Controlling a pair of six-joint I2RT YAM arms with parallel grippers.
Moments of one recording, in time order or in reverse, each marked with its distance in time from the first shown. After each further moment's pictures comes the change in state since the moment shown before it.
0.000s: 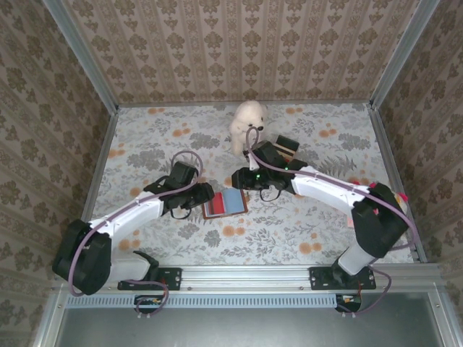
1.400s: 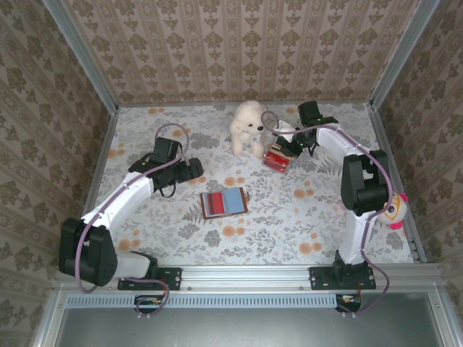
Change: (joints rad) left arm 0.204 0.051 0.265 -0.216 -0.122 0.265; right arm -0.529 0.347 0.428 -0.345 -0.066 -1.482
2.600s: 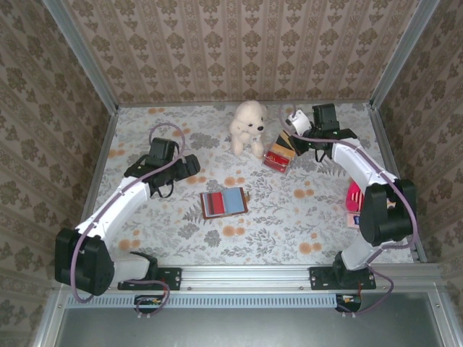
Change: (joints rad) left arm 0.000 -0.065 -0.019 0.033 -0.058 -0.031; right arm -0.008 -0.319 -0.238 0.215 0.068 0.352
